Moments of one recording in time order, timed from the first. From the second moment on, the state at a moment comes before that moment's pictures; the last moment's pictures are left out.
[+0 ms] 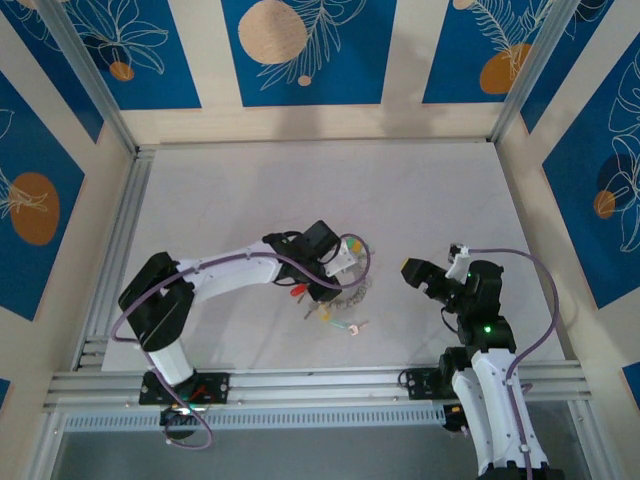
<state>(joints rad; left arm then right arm) -0.92 1.72 1.20 -0.60 0.21 0.10 -0.05 0.45 0.31 -0.38 -0.54 0.59</state>
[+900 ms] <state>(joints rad) -0.97 1.82 1.17 -0.60 0.22 0.10 -0.05 0.45 0.30 -0.39 -0.55 0.59</state>
